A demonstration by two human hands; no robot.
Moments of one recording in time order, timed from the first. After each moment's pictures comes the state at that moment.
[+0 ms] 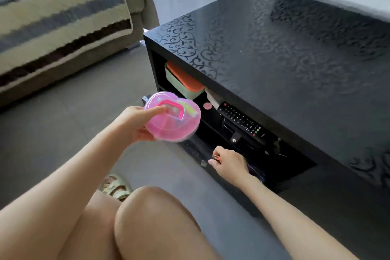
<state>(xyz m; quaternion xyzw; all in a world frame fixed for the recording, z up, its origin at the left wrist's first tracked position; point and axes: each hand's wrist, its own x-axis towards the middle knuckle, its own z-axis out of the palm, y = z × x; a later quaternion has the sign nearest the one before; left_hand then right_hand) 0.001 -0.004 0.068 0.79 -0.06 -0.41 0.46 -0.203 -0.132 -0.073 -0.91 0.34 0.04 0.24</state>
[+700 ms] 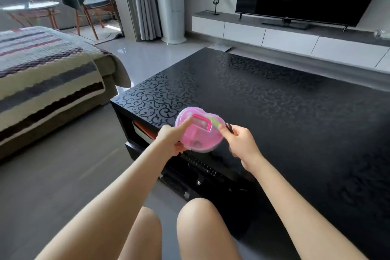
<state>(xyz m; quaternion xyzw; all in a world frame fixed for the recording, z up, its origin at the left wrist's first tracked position) -0.095 -0.150 0.143 0.72 -0.13 -0.45 0.51 -0.260 -0.230 0.122 -0.68 0.40 -0.29 0.54</state>
